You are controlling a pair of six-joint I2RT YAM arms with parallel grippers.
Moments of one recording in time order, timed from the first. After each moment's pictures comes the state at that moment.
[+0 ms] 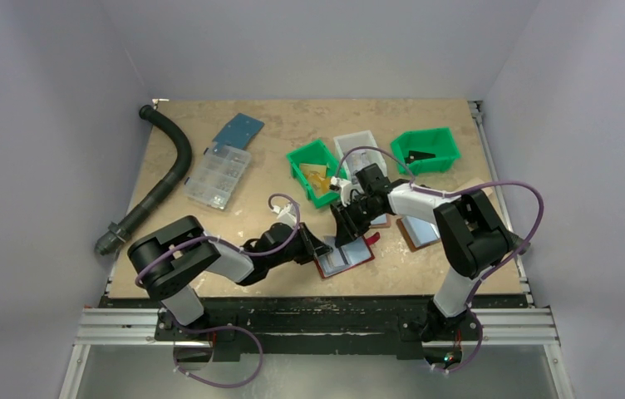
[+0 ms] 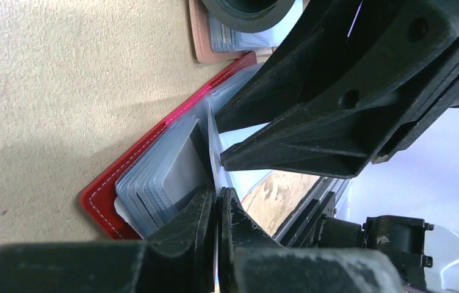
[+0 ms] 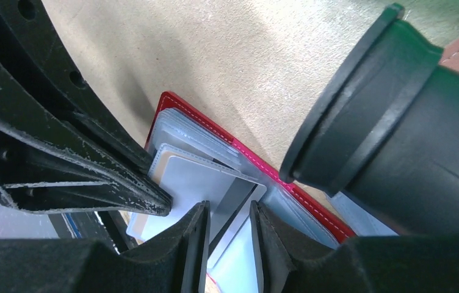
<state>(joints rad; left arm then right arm) -0.92 1.65 0.40 0.83 0.02 -1.17 0.50 1.75 0.96 -0.41 -0.66 -0.09</state>
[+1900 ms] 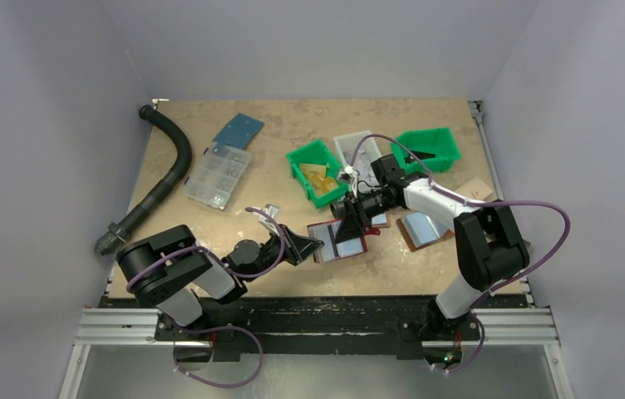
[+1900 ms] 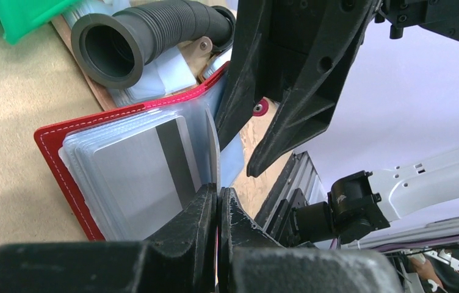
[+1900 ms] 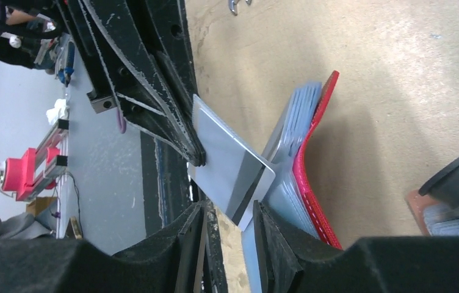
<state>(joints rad) -0.92 1.59 0.15 1.42 0.01 -0.94 0.40 1.63 0.99 -0.56 -1.11 -0.32</state>
